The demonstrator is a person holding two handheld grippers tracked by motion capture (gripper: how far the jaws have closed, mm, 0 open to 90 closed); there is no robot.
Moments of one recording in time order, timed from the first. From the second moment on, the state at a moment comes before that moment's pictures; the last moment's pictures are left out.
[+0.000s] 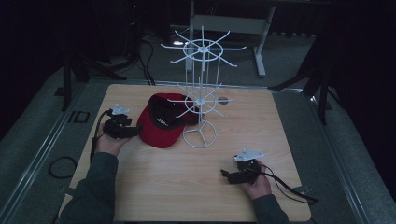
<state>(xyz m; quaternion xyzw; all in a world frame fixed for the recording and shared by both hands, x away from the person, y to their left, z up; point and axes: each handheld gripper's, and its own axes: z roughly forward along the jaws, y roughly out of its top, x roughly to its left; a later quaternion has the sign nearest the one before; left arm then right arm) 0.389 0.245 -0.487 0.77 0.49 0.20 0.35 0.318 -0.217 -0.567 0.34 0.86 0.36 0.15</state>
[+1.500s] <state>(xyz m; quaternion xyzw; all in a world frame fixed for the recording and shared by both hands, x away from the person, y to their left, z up) 0.423 0.191 -0.542 0.79 0.49 -0.02 0.36 0.315 -0.218 -0.568 0.34 0.86 0.36 0.15</state>
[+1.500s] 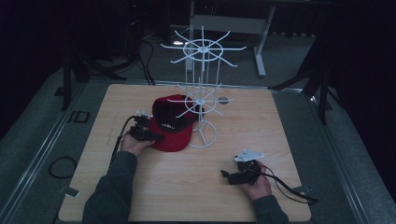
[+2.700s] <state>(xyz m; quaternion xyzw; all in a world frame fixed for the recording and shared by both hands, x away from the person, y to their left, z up) 0.389 0.202 -0.497 0.76 0.50 0.07 0.41 0.316 -0.218 -0.567 0.34 0.86 0.36 0.15</state>
